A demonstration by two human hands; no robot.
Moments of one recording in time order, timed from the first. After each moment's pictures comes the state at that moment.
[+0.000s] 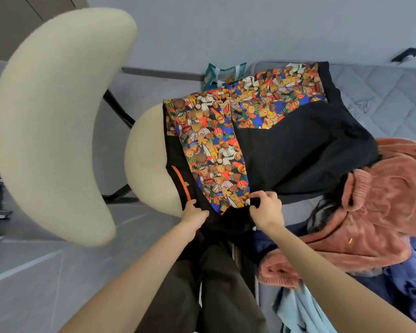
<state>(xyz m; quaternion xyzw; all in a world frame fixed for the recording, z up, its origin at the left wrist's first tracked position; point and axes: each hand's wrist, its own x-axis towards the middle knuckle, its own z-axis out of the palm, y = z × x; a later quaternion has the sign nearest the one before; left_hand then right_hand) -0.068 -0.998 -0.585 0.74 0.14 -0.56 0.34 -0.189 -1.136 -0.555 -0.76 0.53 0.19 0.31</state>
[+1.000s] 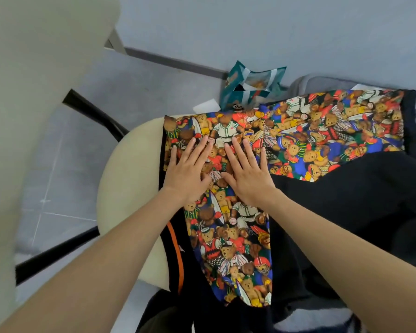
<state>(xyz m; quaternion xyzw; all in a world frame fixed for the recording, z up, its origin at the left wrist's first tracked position) 0.137 -1.120 -0.711 0.87 -0.41 -0.27 0.06 0.028 -1.274 -0.709 -0.96 0.13 0.25 0.04</state>
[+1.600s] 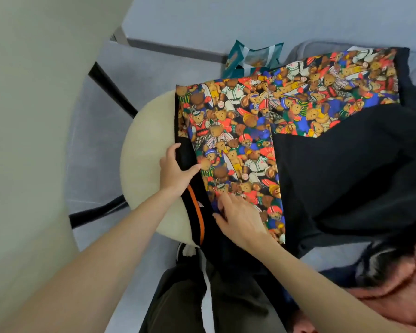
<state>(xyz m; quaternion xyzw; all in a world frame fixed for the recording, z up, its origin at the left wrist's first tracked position) 0.091 -1.033 -0.695 0.86 -0.03 -0.33 0.39 -0.073 -1.119 -0.654 -0.92 0.20 0.22 0.25</state>
